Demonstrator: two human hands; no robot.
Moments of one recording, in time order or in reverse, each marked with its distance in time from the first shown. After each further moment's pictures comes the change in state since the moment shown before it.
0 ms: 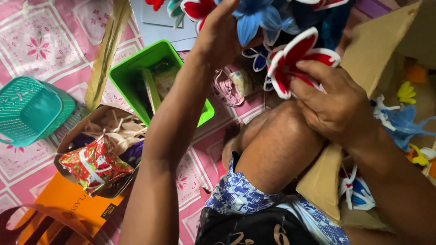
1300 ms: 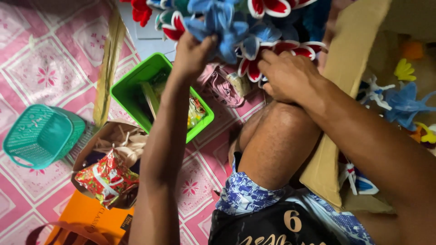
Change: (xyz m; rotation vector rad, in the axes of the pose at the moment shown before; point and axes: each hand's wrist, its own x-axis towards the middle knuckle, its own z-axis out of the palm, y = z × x) left_hand -0.030 0.000 -0.028 0.677 0.112 0.174; right_hand 0.028 0.035 0.093 -0.058 -0.808 0.374
